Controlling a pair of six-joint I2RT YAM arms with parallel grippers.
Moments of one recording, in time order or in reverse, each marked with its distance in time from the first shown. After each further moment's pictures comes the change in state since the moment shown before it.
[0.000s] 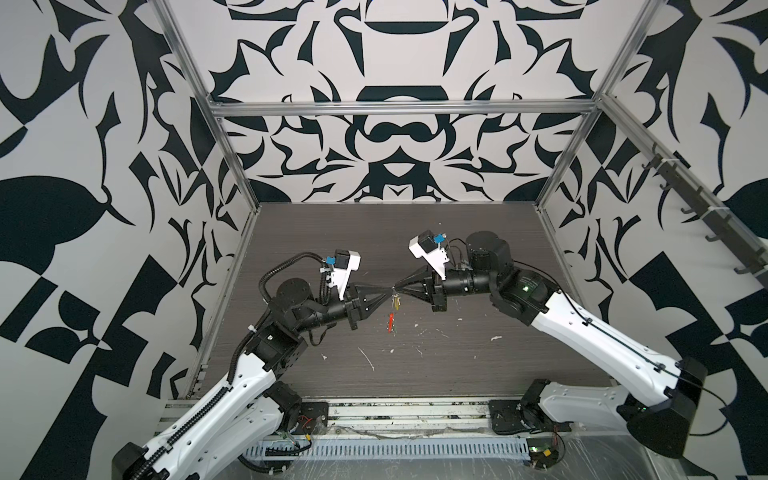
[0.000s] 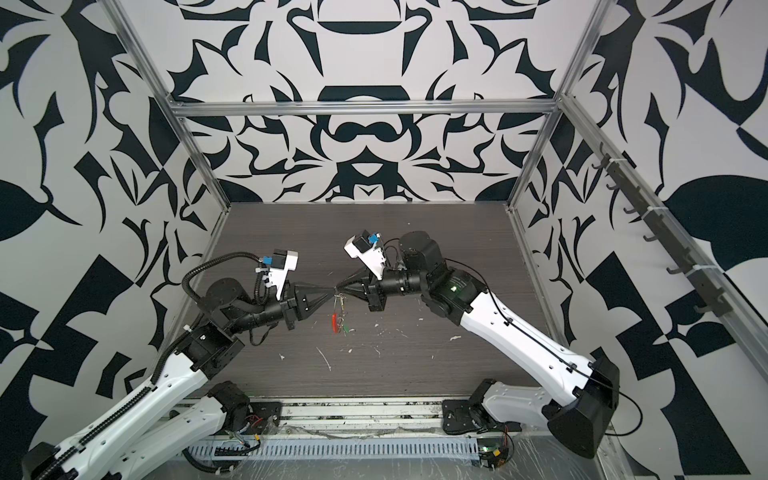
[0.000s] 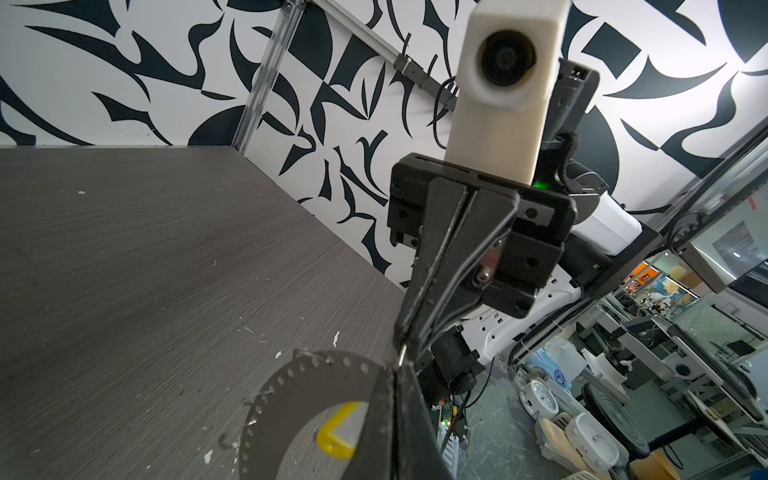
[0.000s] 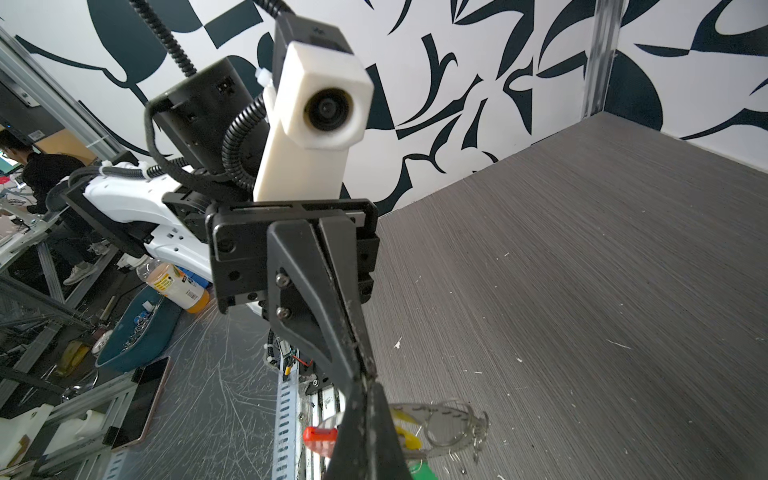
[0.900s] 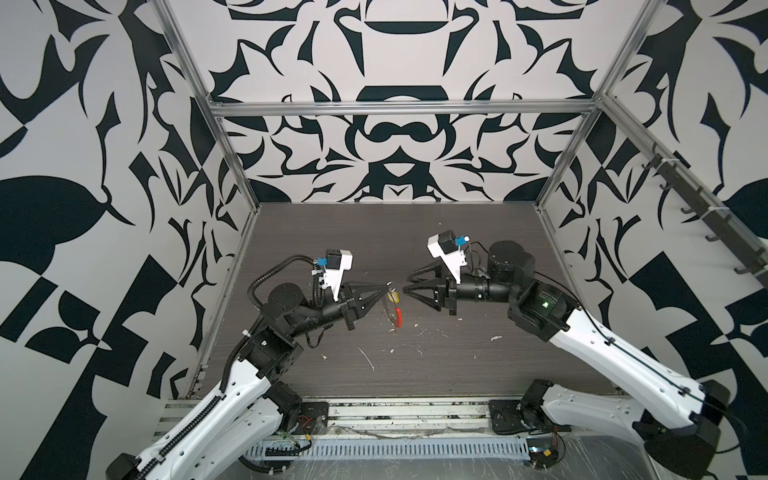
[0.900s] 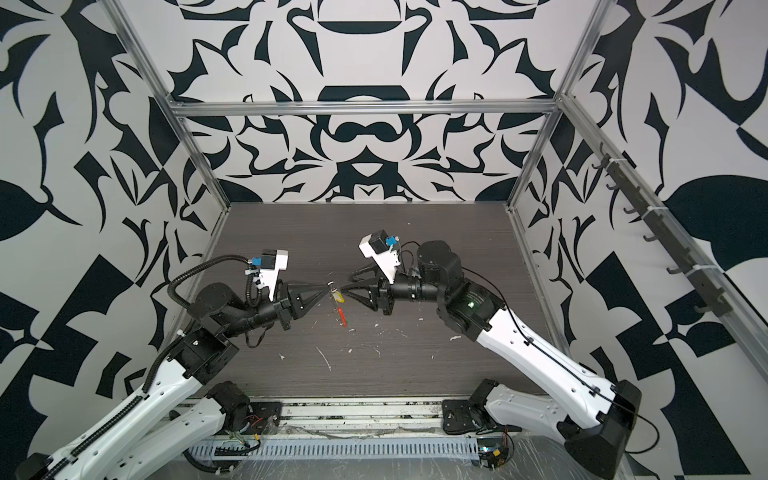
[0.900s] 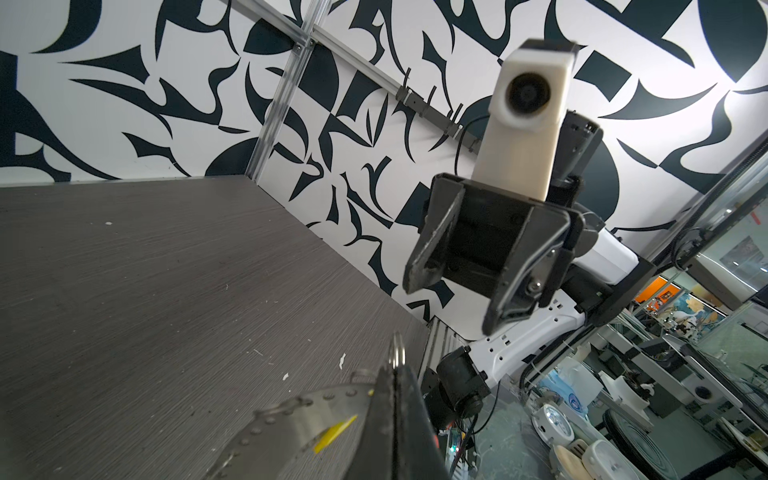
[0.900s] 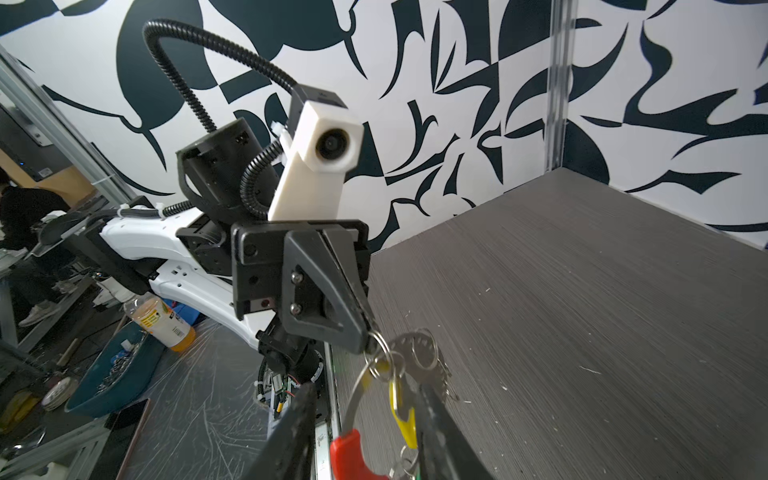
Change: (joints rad) left arm 0.001 -0.065 0.000 0.003 -0.069 0.001; right arm 0.013 -0.158 -0.124 0.131 0.108 0.068
